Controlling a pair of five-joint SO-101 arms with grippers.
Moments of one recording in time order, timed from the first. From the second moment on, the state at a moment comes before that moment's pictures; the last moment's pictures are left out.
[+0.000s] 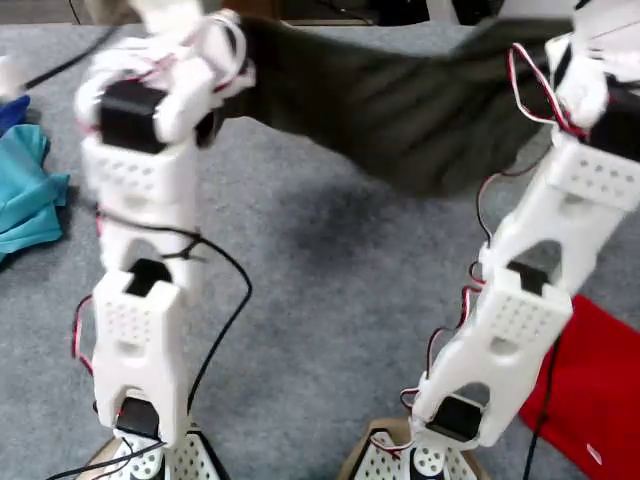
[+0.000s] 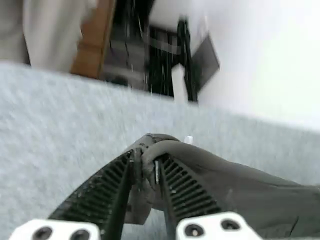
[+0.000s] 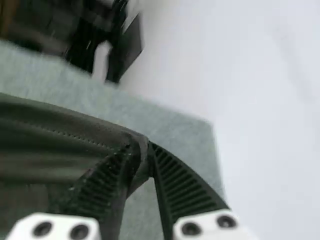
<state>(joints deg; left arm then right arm) 8.0 29.0 -93.4 94.7 13.1 18.6 33.4 -92.9 88.0 27.7</state>
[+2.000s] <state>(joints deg) -6.6 -25.9 -4.9 100.2 -7.6 21.9 -13.2 -77.6 92.8 29.6</state>
